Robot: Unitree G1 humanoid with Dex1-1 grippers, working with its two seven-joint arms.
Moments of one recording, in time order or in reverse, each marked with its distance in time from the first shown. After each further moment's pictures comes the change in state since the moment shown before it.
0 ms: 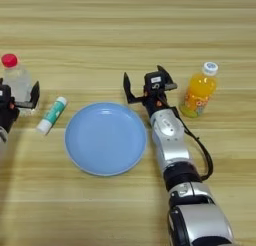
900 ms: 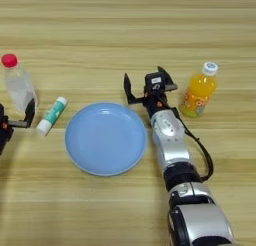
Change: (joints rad) left arm 0.256 -0.017 -0.017 -0.337 -0.011 0.162 -0.014; right arm -0.001 0.000 -0.002 0.014 0.000 0.000 0.000
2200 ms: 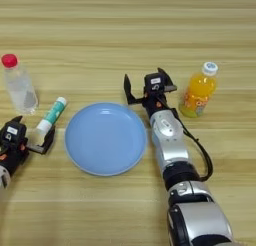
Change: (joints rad) left arm 0.096 0.026 -0.130 -0.051 0.049 0.095 -0.076; right arm -0.011 0.002 0.004 0.025 -0.001 -0.001 -0.021
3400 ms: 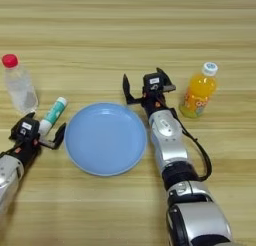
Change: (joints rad) left arm -0.168 -0.029 -0.048 0.316 0.024 -0.156 0.002; right arm 0.000 0.005 0.005 -0.002 0.000 0.000 -0.001
